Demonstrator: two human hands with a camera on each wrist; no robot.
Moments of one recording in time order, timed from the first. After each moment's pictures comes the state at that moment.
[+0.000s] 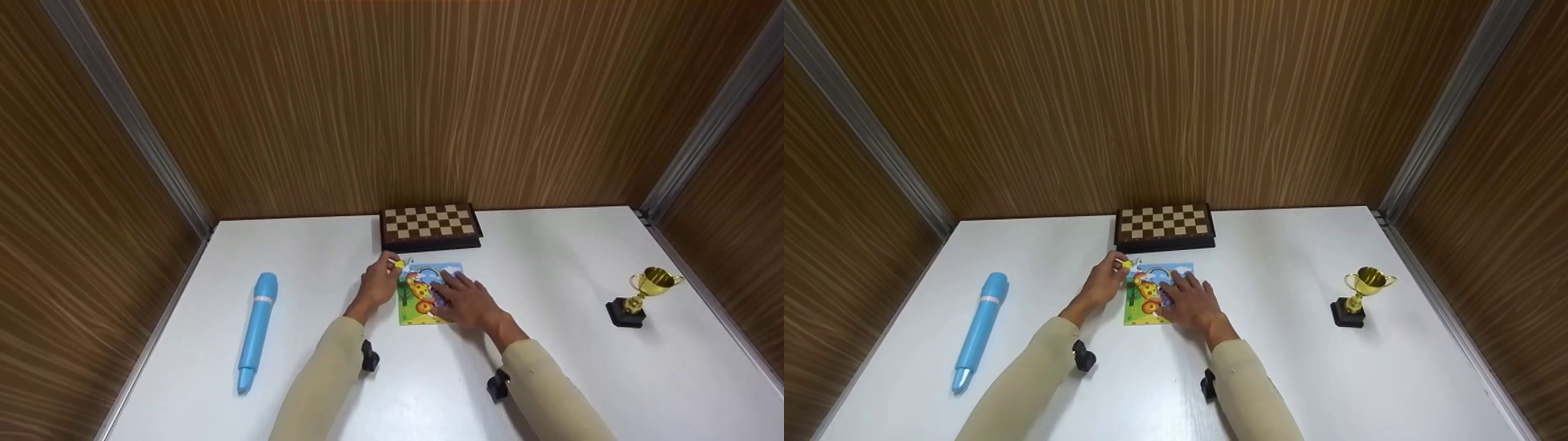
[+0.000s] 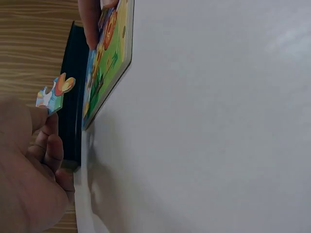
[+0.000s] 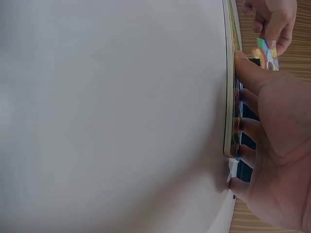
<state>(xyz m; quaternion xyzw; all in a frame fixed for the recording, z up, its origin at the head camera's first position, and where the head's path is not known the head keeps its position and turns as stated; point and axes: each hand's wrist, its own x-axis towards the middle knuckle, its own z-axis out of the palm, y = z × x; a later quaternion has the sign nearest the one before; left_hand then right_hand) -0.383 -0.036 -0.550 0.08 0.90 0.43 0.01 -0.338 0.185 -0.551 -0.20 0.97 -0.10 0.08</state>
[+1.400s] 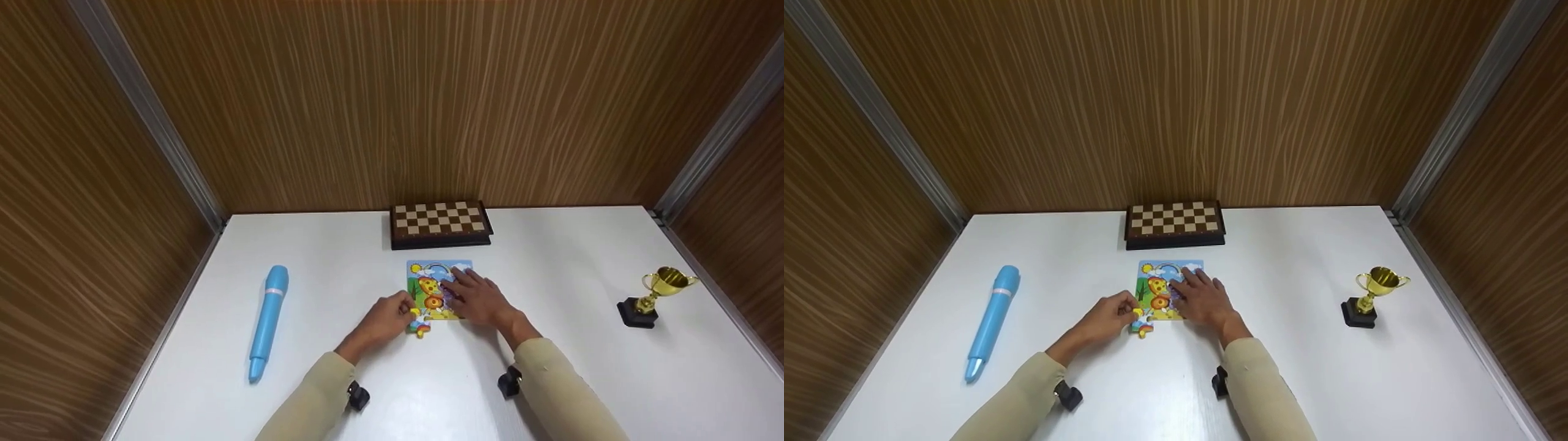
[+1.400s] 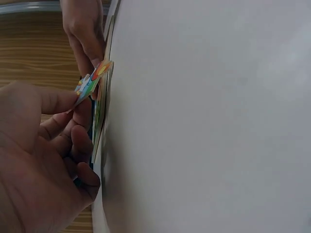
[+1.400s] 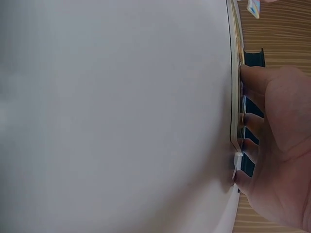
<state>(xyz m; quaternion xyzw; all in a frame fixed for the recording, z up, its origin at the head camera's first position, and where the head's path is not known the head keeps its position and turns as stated) -0.309 -0.052 -0.557 0.16 0.89 0.42 0.11 -0.338 0.192 -0.555 -0.21 0.97 -0.12 0.07</state>
